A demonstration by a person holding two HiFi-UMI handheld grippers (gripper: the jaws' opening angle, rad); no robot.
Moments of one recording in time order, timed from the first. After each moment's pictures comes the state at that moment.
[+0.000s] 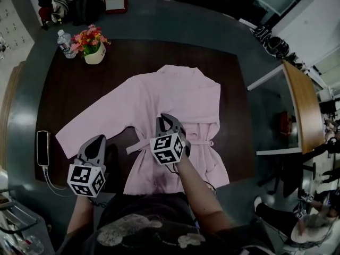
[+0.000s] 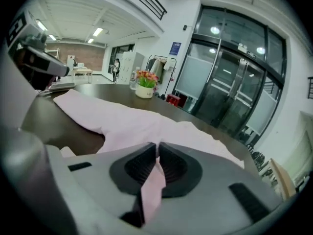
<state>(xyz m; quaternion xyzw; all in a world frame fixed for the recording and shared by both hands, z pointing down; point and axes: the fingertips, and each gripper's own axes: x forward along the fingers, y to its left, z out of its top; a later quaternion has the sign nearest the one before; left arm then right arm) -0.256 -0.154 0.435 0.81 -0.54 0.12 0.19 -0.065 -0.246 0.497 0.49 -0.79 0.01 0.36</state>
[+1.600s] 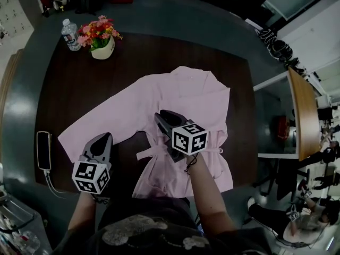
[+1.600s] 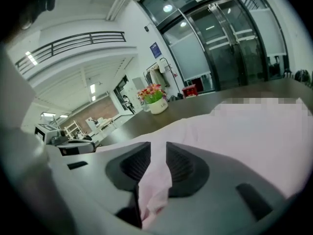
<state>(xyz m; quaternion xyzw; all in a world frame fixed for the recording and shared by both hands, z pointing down) -0.286 -0.188 0.475 0.81 -0.52 0.11 0.23 -0.124 -0.280 0.492 0.37 -0.87 0.29 0.16</state>
